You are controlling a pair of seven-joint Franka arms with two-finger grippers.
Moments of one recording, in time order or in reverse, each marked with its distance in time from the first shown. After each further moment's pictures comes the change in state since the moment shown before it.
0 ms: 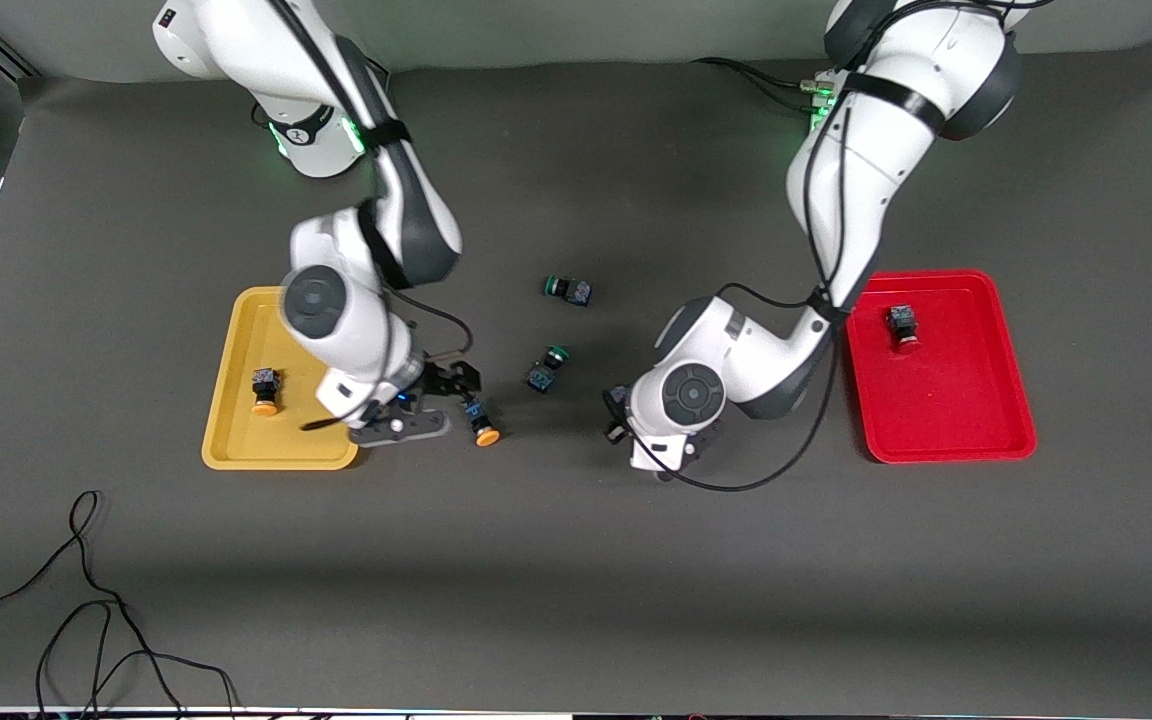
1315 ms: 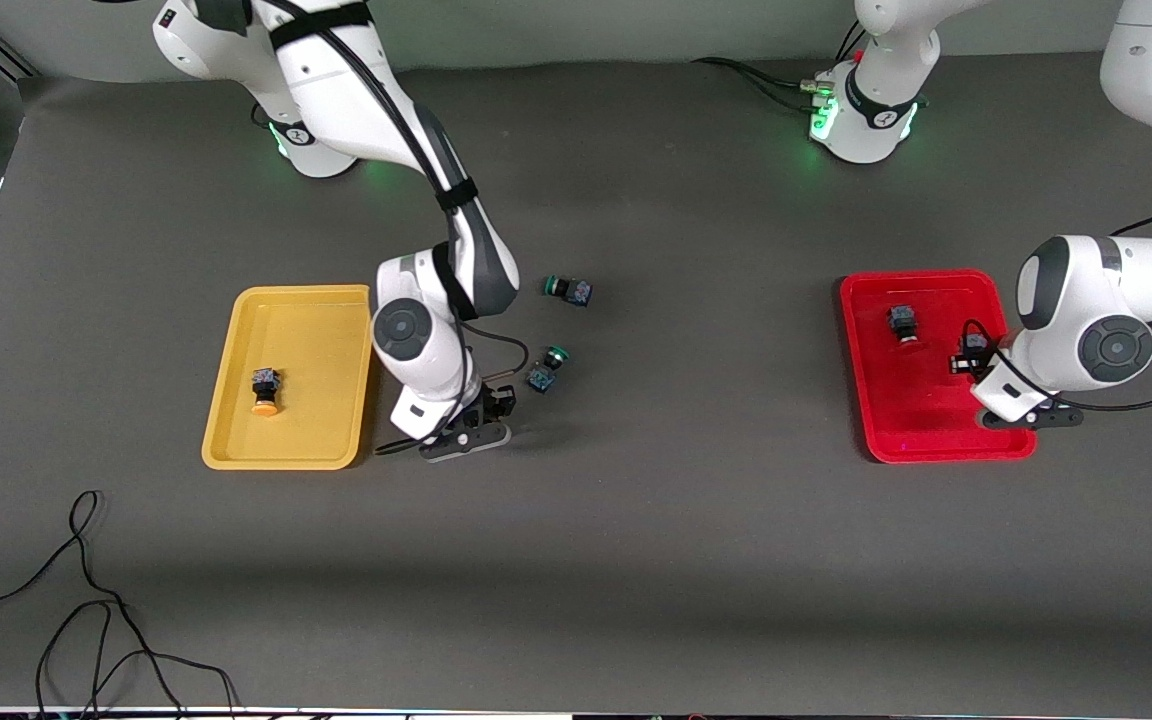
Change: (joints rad) left arm 0.753 -0.505 0.025 -0.774 0.331 0.147 1.115; right arm -0.006 0.143 0.044 0.077 0.112 0.044 -0.088
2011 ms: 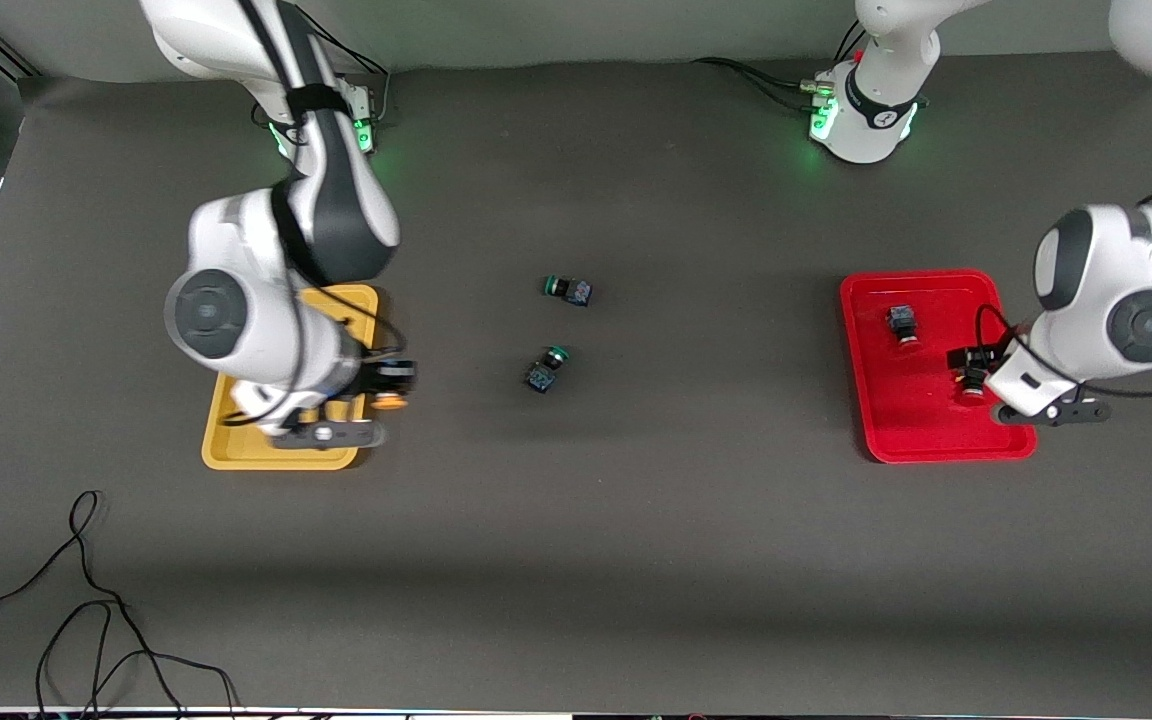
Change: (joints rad) left arm 0.005 -0.182 -0.102 0.064 -0.085 -0.206 0.000; right arm -0.008 -0.227 -0.241 0.099 -0.150 -0.517 0.138
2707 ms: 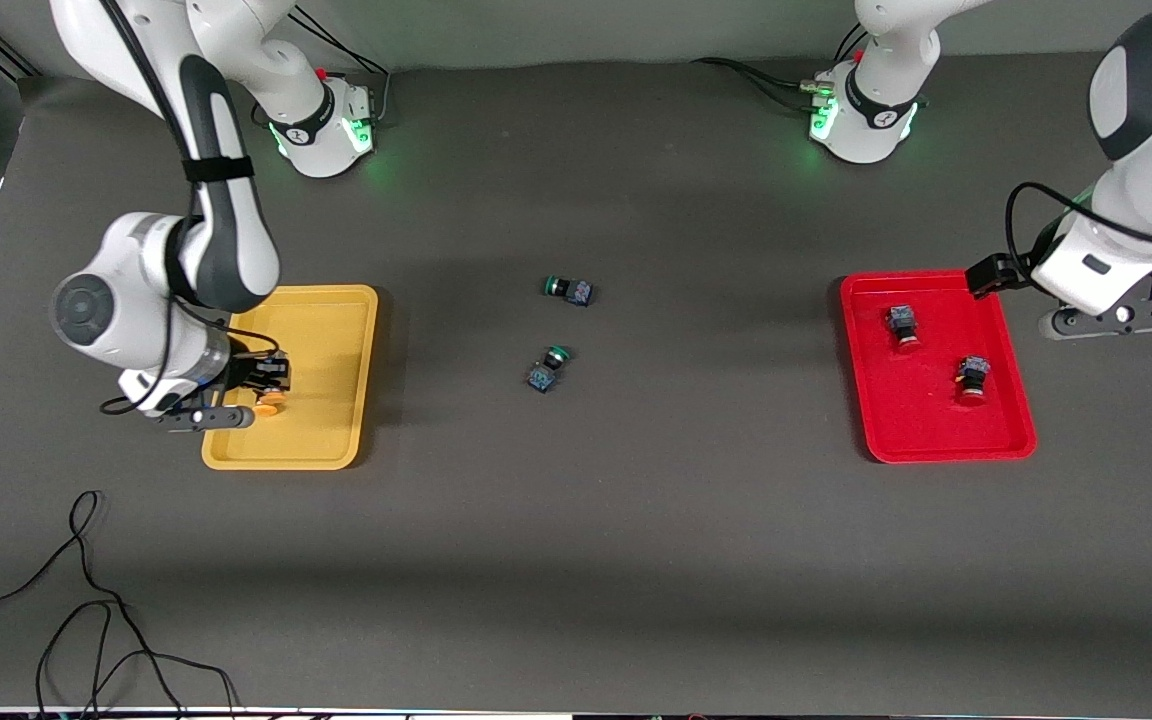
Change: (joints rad) left arm -0.014 -0.308 -0.049 0.097 -0.224 -0.259 0.030; right arm -0.014 -0.101 -0.136 -0.564 -0.001 0.480 -0.342
